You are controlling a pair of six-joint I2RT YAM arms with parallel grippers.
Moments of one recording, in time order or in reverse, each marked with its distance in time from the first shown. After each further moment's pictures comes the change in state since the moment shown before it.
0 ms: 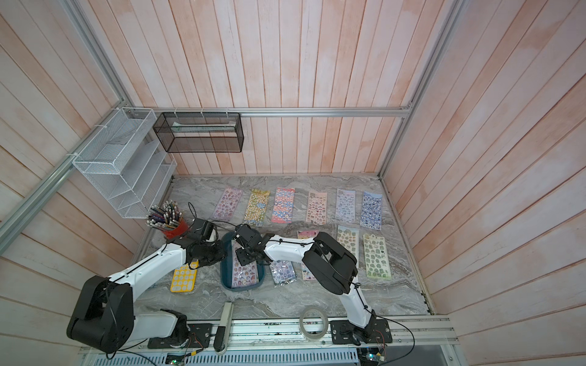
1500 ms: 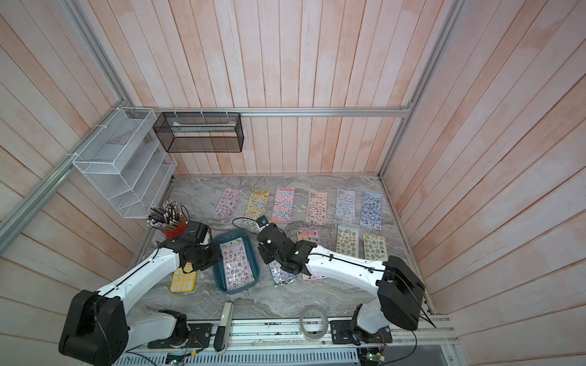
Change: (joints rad) left arm 0.020 -0.077 -0.017 -0.099 -0.022 -0.006; right arm 0.039 -0.542 -0.326 -0.014 0.356 -0.171
